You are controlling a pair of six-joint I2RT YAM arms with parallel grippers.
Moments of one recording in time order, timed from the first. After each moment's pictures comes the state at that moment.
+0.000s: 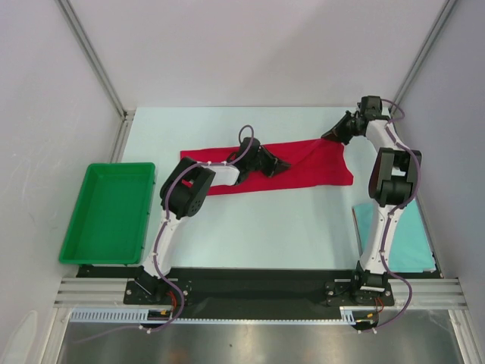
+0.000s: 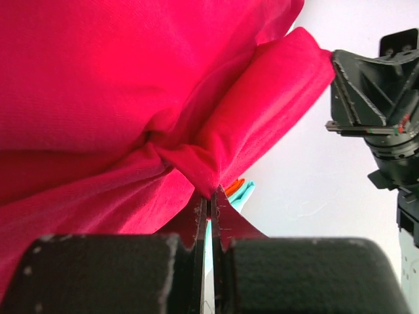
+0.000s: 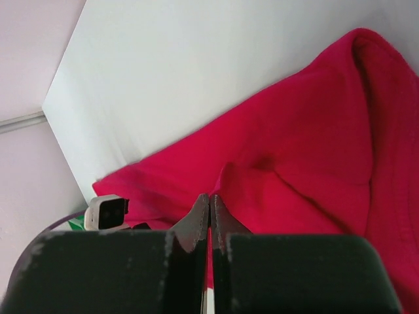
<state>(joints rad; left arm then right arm) -0.59 2.37 1.52 0.38 0.40 -1.48 -0.11 2.27 1.88 -0.50 -0.55 0.68</state>
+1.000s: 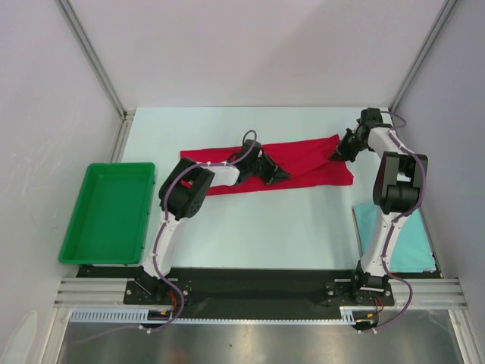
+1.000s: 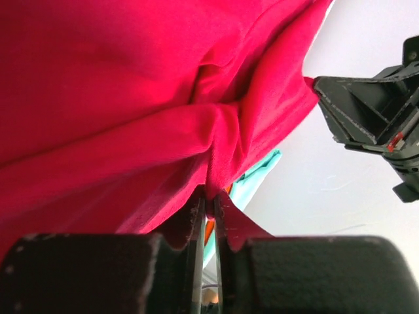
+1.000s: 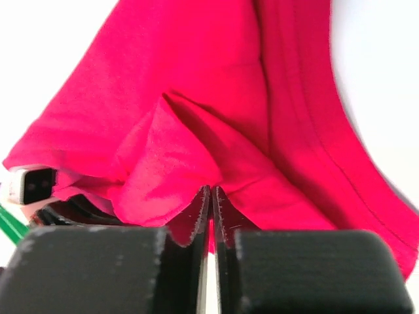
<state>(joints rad) -0.60 2.34 1.49 0.25 0.51 -1.43 -0.12 2.12 1.65 -0.64 -0.41 0.52</state>
